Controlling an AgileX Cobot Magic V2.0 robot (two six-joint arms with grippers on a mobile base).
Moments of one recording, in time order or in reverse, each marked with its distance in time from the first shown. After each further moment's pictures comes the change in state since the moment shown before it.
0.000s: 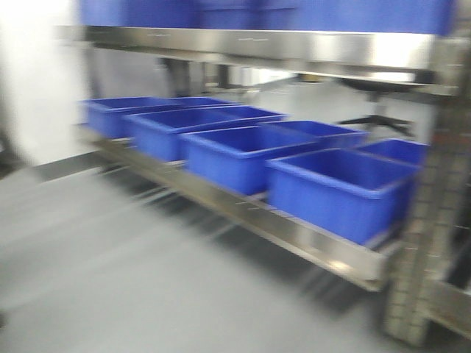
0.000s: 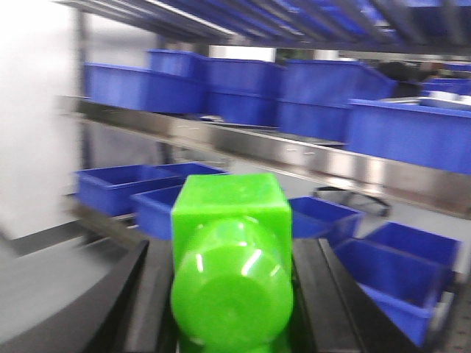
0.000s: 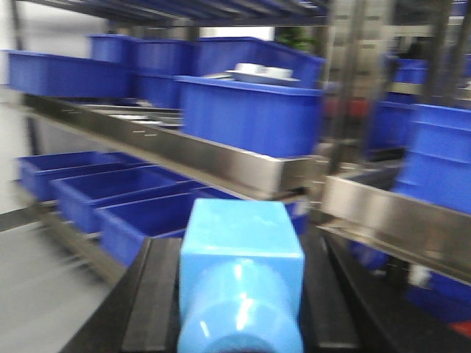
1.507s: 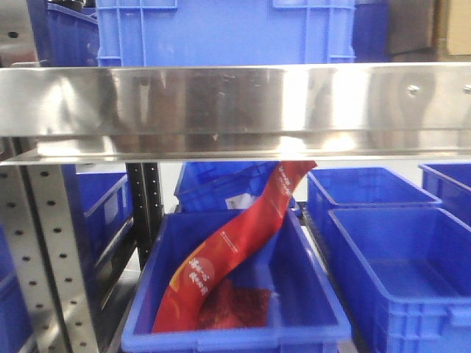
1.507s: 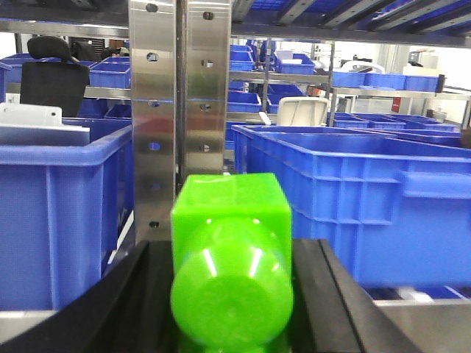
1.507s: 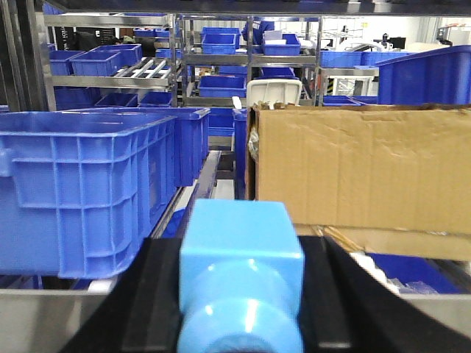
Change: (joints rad) left arm 0.000 0.000 0.000 0.000 0.000 0.000; right arm 0.000 0.000 0.000 0.000 0.000 0.000
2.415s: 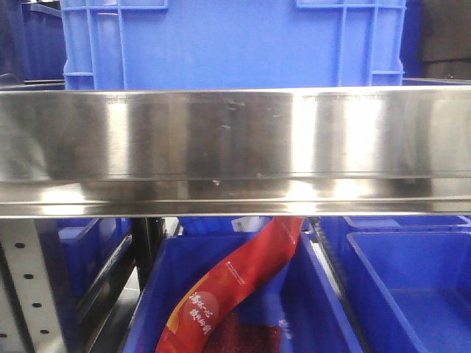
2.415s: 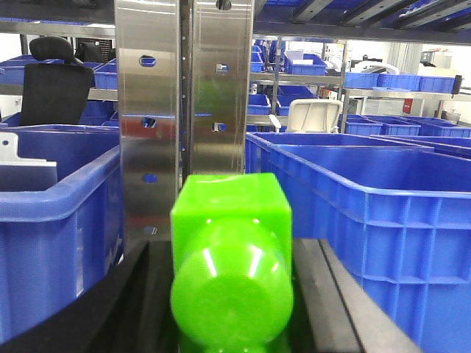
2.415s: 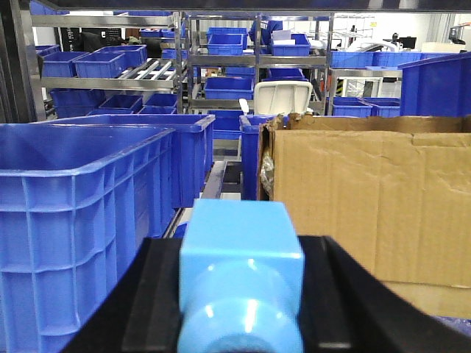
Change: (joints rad) left arm 0.000 0.000 0.000 0.000 0.000 0.000; right arm 0.000 0.000 0.000 0.000 0.000 0.000
